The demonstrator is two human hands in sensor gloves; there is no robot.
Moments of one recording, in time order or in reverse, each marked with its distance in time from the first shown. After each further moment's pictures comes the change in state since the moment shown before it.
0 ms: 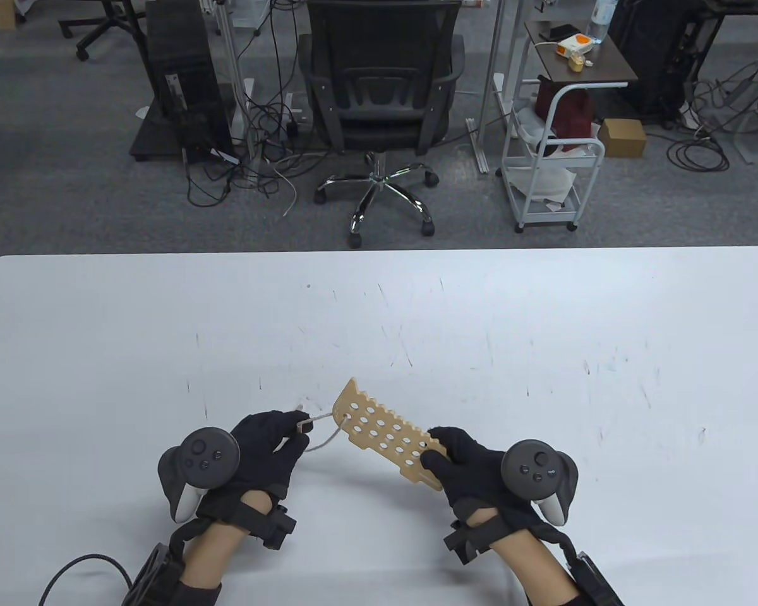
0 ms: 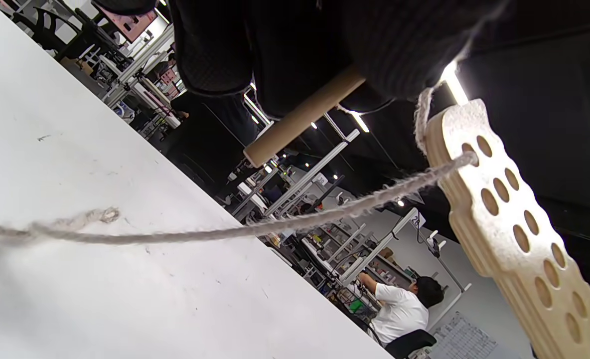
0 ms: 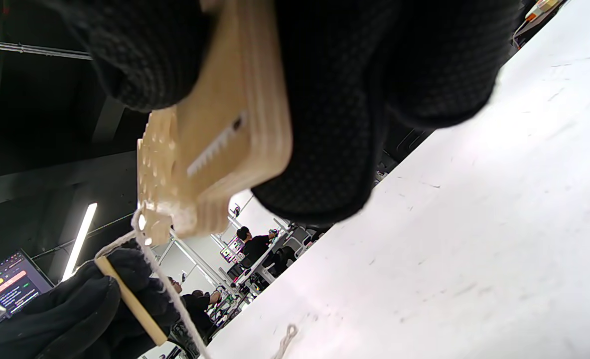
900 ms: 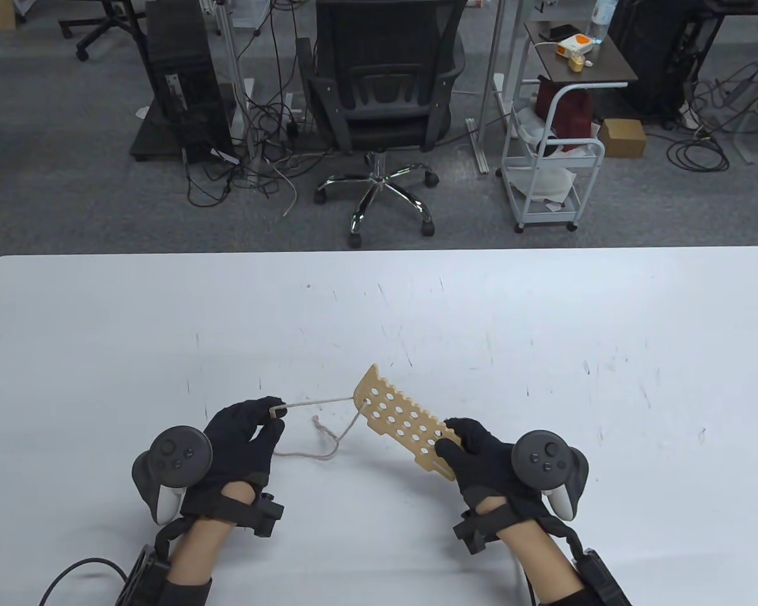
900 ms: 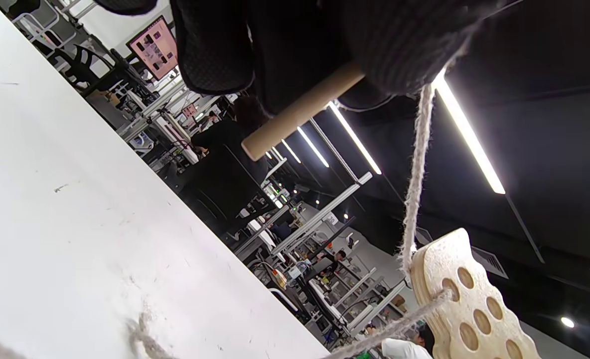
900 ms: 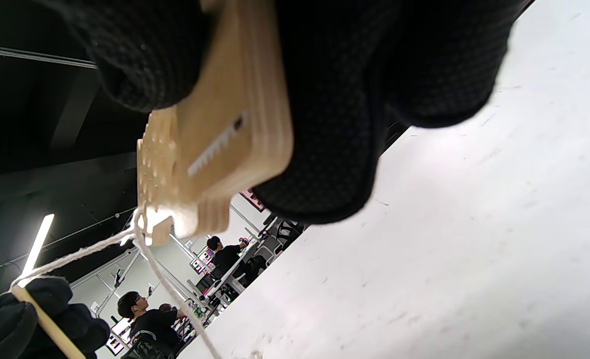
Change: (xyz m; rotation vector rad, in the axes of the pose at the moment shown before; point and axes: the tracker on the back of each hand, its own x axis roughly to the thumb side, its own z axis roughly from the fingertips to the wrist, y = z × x) left_hand -0.011 0.024 0.002 0.128 0.053 0.056; right_hand -0.016 -0.011 -0.004 -0.036 0.093 0.032
